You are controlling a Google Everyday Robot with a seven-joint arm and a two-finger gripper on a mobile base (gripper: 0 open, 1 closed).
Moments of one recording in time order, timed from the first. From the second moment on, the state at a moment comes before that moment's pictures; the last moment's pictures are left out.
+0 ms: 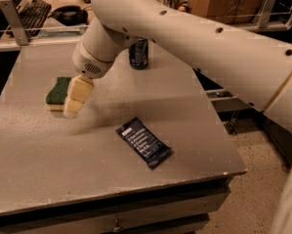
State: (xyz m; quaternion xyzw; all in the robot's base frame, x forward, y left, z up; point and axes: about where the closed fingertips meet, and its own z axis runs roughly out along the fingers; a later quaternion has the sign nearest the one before) arm 0.565 0.179 0.883 -0.70 0.63 0.16 0.29
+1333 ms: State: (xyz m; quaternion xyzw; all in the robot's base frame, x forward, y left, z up) arm 0.587 0.241 0.846 -0.67 0.65 0.22 0.27
